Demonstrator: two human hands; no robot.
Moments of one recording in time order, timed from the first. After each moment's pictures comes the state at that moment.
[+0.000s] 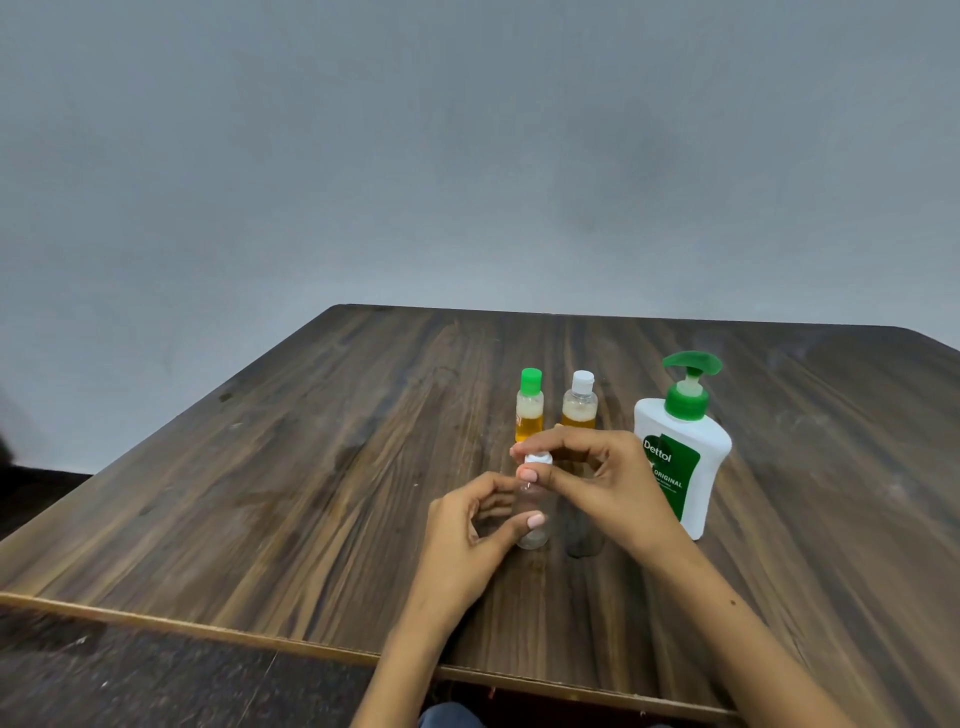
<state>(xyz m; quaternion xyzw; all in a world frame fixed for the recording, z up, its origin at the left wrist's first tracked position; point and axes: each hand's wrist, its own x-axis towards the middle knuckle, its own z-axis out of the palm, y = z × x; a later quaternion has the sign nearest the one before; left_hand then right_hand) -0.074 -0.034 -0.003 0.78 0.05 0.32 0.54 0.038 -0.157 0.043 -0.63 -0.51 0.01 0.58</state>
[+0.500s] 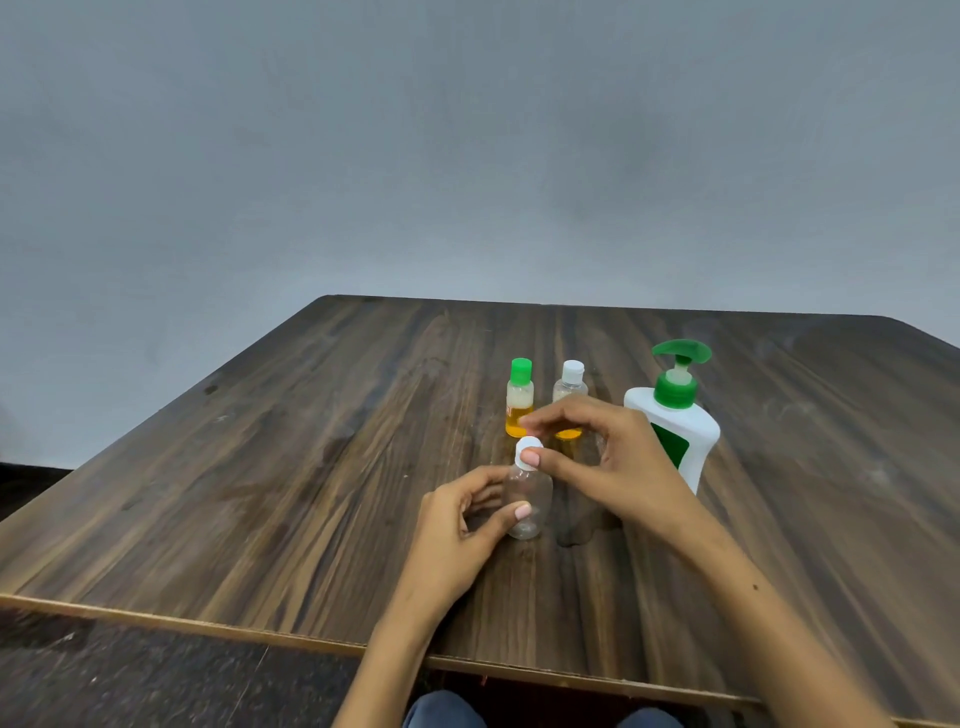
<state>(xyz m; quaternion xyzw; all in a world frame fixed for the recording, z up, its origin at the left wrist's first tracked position) -0.074 -0.031 -0.009 0.78 0.05 0.30 0.55 0.042 -0.171 0.063 -0.69 -0.53 -0.04 0.49</state>
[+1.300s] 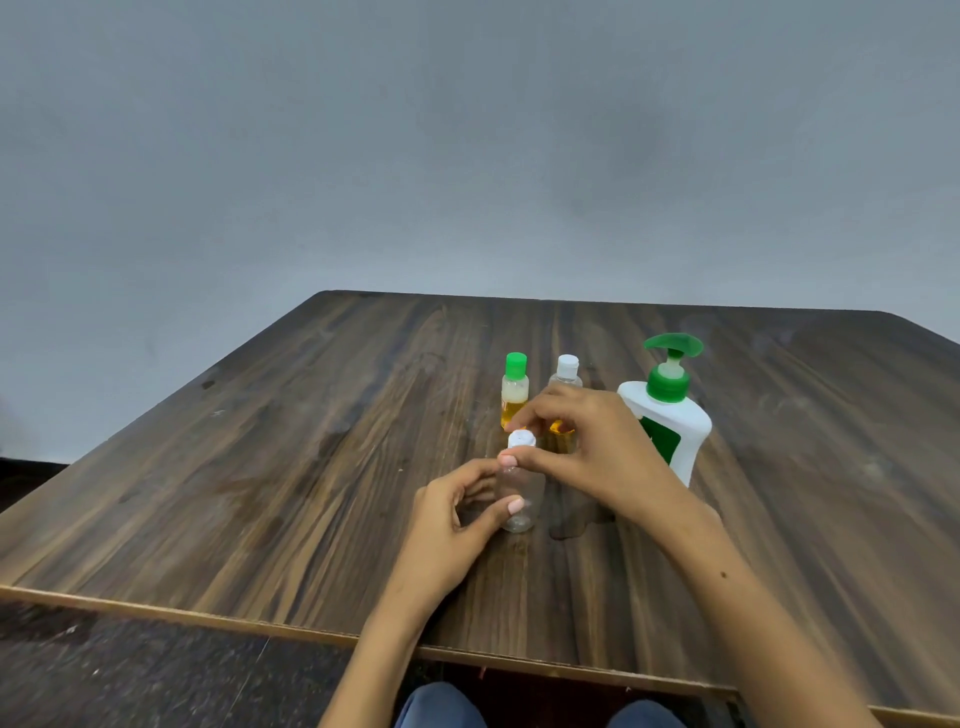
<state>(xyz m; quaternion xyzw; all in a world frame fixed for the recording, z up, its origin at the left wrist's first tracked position) -0.076 -0.034 -0.005 0.77 0.05 0.30 0.56 0.039 -0.163 0.076 -0.74 -0.55 -0.11 0.37</state>
